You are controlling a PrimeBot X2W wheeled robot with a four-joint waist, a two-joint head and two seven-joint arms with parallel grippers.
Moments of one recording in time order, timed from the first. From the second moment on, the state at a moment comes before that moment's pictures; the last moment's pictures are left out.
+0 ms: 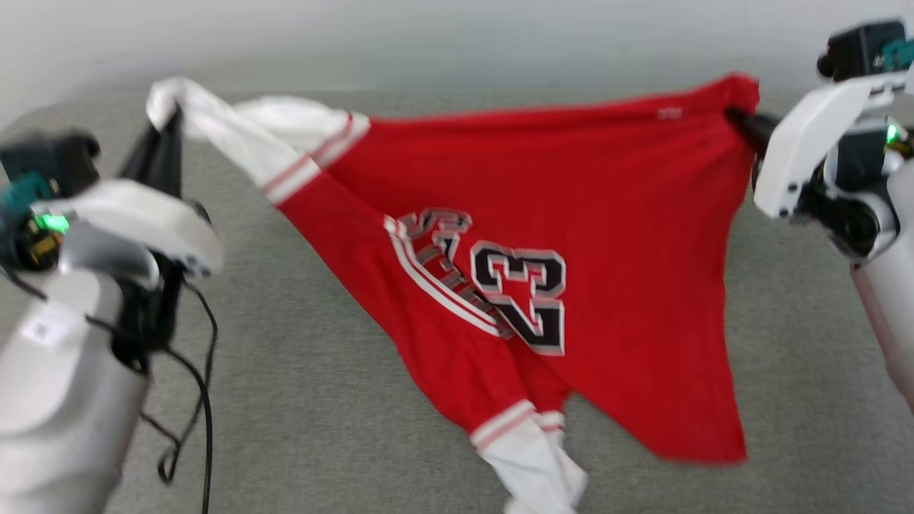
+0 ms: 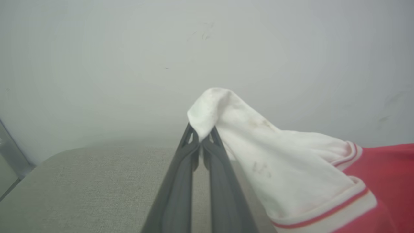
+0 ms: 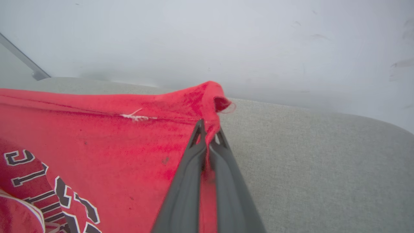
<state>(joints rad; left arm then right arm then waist) -0.59 0.49 -0.32 0.28 -0.68 0.15 -0.08 -0.91 -0.37 0.36 0.70 0.66 0.13 0.39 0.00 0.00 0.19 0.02</state>
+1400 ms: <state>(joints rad) -1.57 0.45 -0.37 0.68 -0.52 0.15 -0.02 -1.72 -0.27 0.28 1.00 0.53 0.13 0.09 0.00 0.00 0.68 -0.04</state>
